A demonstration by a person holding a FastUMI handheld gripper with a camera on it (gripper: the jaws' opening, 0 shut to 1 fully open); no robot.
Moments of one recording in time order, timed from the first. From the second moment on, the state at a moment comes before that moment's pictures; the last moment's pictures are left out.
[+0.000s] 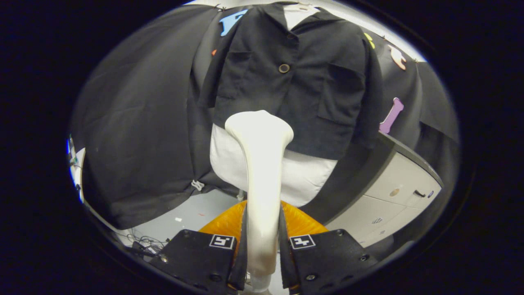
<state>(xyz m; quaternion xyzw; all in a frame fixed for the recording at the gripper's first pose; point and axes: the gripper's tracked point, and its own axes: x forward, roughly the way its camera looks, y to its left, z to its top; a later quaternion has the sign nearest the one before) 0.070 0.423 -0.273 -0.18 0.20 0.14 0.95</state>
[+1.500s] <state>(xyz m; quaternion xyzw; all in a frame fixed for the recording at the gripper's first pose) -0.015 -0.002 -0.064 -0.05 0.09 -0.03 0.99</state>
